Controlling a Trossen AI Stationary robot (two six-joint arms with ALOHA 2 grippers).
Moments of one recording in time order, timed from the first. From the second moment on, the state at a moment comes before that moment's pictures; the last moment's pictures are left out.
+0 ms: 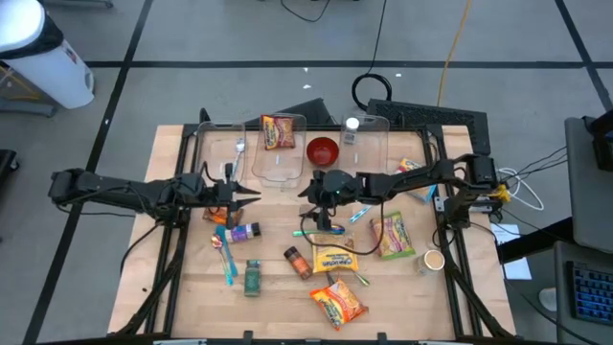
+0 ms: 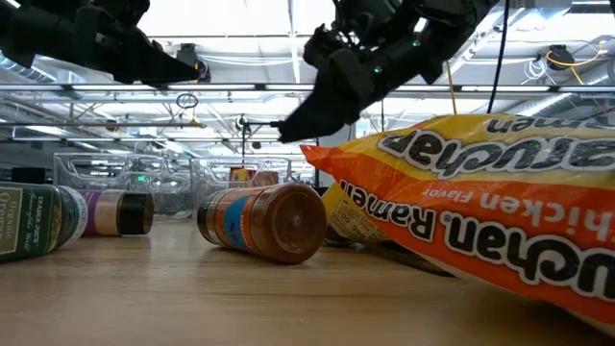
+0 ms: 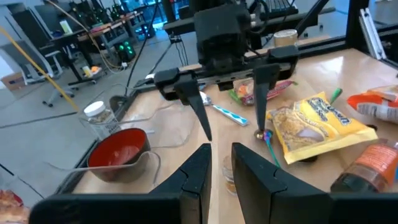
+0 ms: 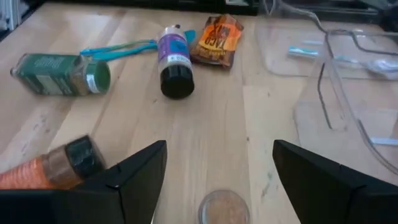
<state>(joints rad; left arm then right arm) -0.01 0.70 0.31 0.22 -0.11 0.24 -0.06 1.76 1.03 0.21 -0.11 -0.08</state>
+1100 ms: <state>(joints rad) 0.05 0.71 0.31 0.24 -0.10 0.24 -0.07 1.91 1.03 0.21 -0.05 -0.02</state>
